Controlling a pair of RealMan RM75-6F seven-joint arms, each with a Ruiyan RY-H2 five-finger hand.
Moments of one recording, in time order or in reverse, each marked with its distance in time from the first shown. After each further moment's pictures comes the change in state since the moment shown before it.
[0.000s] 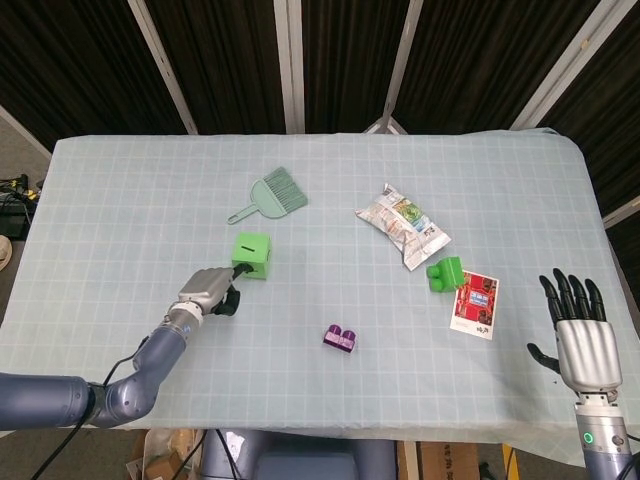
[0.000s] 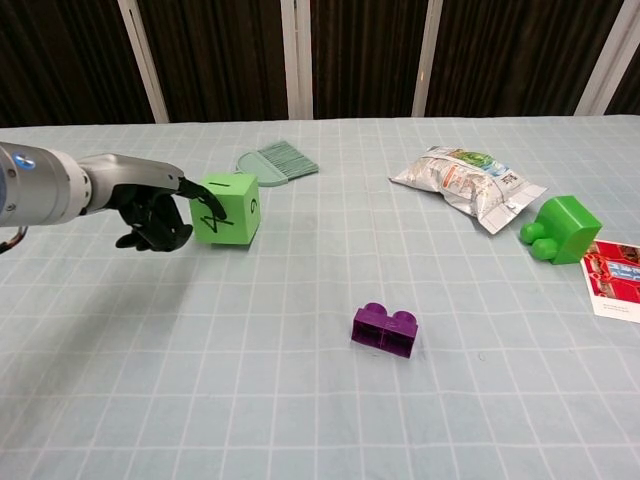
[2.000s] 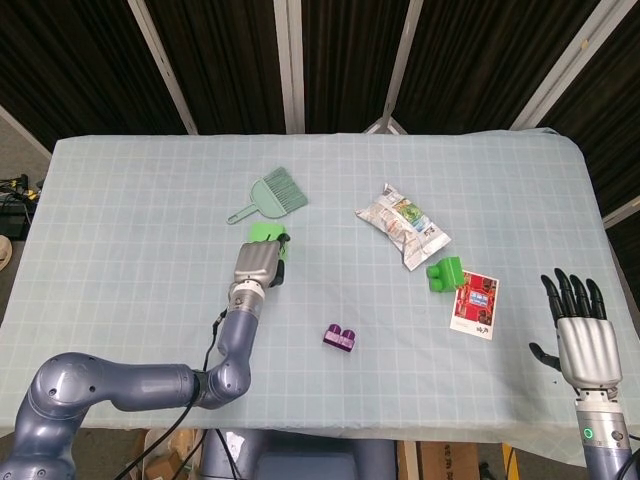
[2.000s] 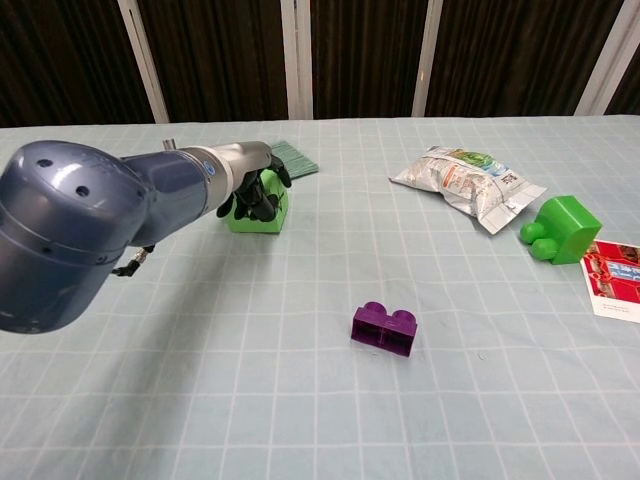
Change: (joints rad) left arm -0.153 -0.444 -0.223 0.433 -0.115 0.224 0.282; right arm 0.012 0.000 0.000 0.014 0.037 -0.031 -0.002
